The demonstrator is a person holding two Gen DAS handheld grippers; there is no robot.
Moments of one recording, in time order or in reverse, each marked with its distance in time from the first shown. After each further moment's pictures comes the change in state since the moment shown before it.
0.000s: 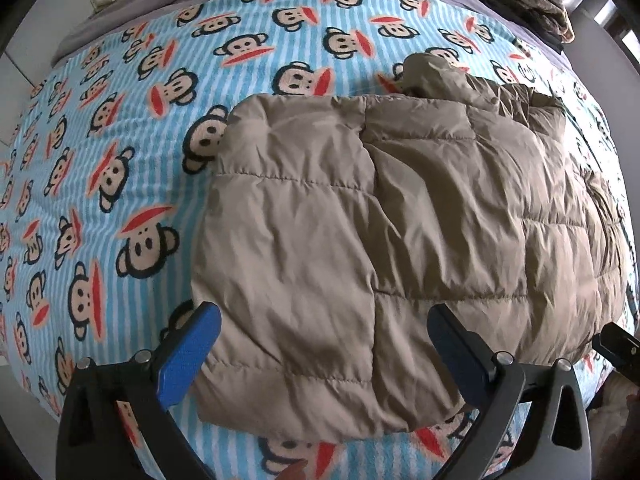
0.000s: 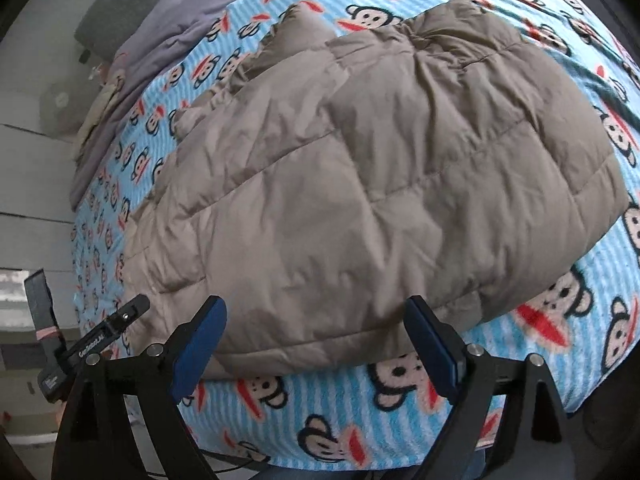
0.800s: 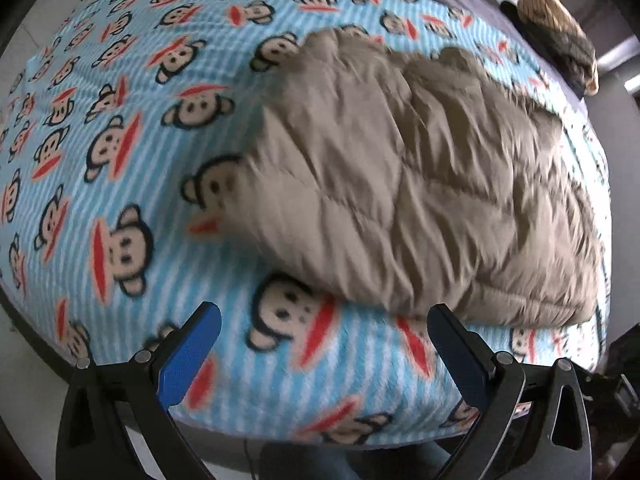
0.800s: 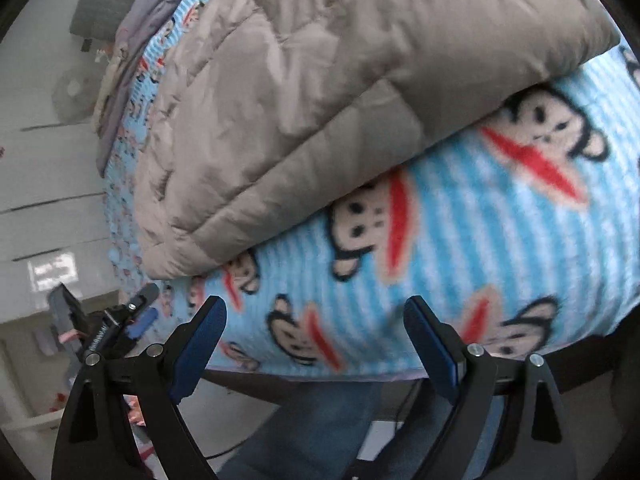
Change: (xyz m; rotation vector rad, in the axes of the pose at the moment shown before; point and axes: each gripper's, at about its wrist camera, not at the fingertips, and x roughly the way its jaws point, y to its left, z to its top) left arm -0.031 0.040 -0.092 -0.255 0.033 -0.097; right arm 0.014 -0.059 -0.061 0.107 0.235 0.219
